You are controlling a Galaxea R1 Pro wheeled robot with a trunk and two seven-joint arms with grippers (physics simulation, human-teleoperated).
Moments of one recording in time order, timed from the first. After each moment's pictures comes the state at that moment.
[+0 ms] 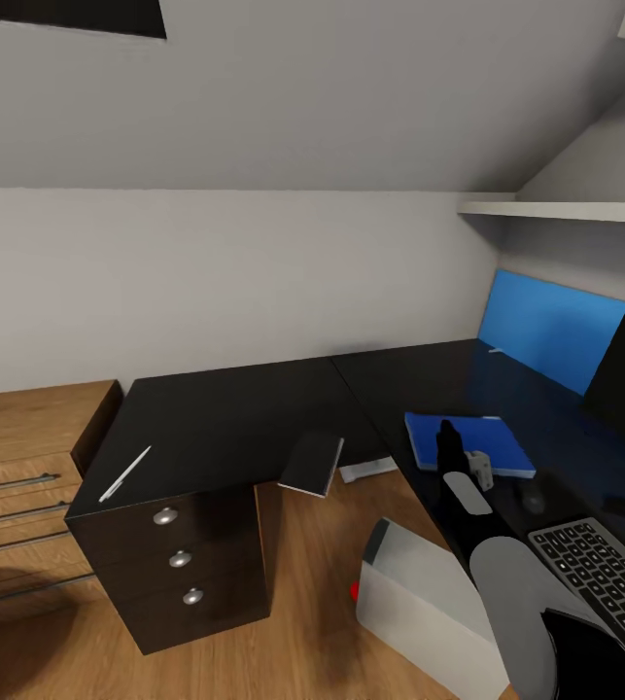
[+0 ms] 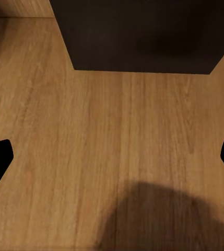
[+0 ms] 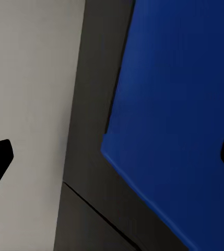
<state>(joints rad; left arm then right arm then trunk) -0.10 -0.02 0.22 -0.33 0.03 -0.46 0.08 -0.86 0.05 -0.30 -0.49 -1.10 -0.26 0.02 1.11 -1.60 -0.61</state>
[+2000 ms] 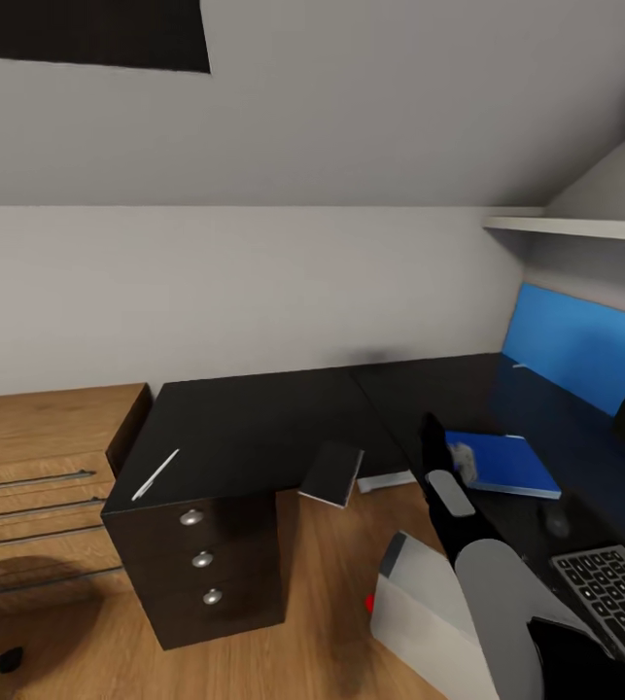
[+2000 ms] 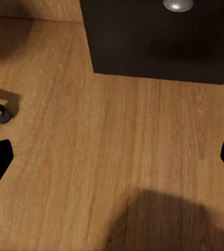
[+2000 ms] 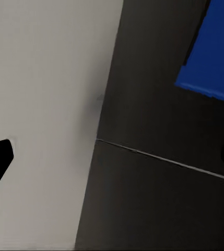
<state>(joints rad) -0.10 -0.01 0.23 -0.32 0.03 -0.46 0.08 -0.85 0.10 -0.25 -0.54 -1.06 -0.27 0.03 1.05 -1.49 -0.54</state>
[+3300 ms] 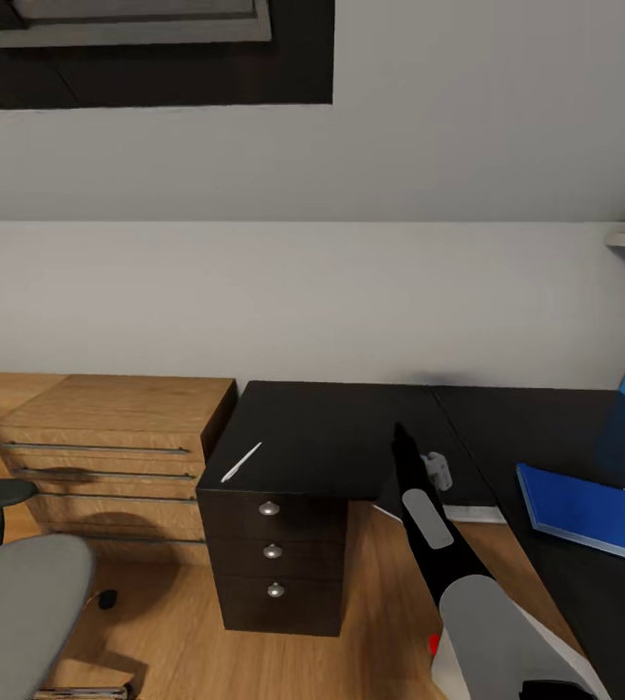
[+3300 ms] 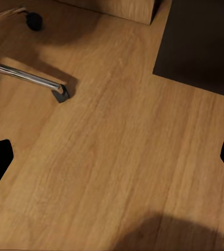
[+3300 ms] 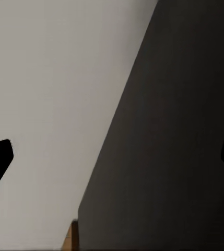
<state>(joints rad) -0.10 -0.02 0.22 -0.32 0.03 -0.46 0.08 -0.72 0.15 -0.07 -0.69 -1.07 -0.26 -0.01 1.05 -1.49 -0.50</state>
